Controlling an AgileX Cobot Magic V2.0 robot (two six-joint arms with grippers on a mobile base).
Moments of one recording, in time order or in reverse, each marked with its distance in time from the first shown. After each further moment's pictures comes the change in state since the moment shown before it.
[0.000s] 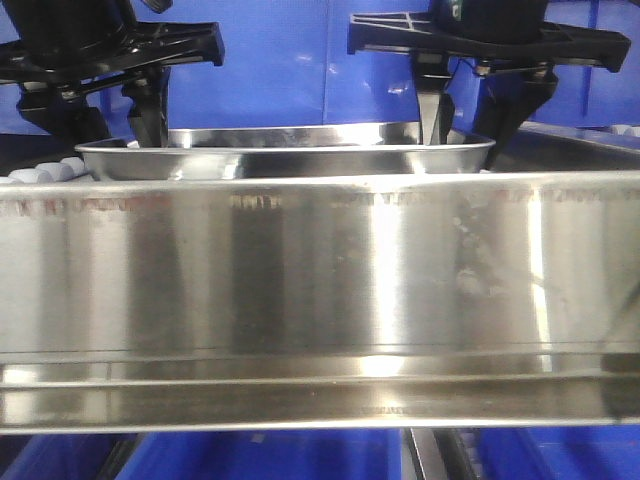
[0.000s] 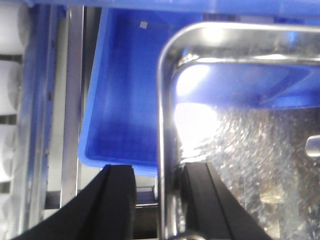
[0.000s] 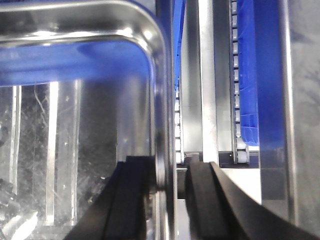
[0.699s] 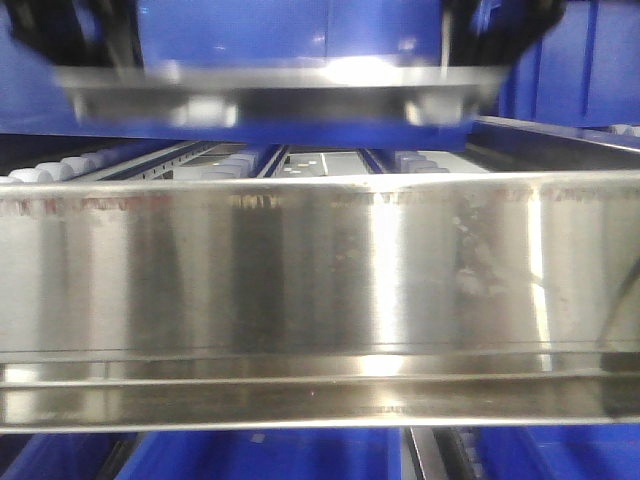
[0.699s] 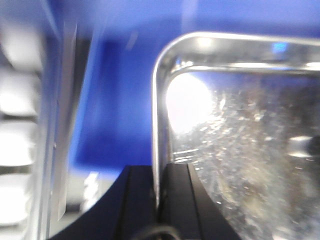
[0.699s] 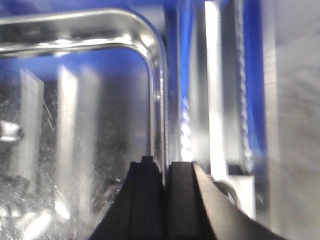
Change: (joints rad) left arm -0.013 -0.136 -0.059 -0.012 0.051 -0.020; right arm 0.014 -0.148 -0.006 -0.022 -0.004 0.024
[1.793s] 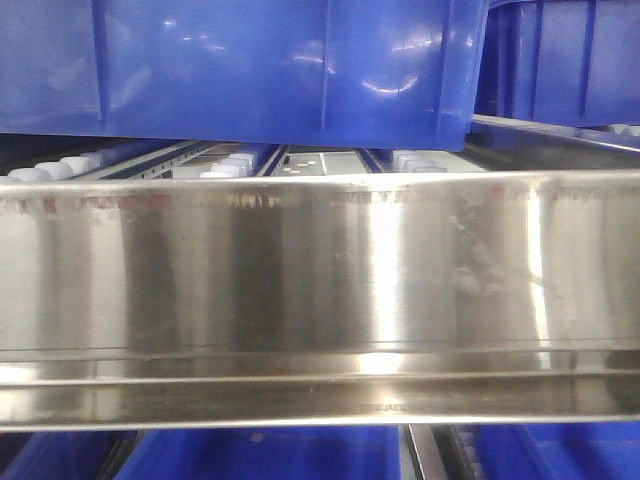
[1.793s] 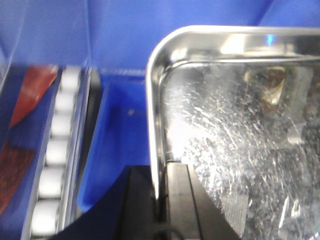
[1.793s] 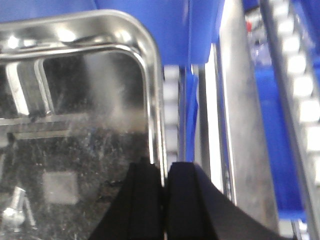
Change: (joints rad) left arm -0.497 -0.343 0.063 0.527 0.204 -0.480; right arm 0.434 -0.348 0.078 -0.481 0.131 0.415
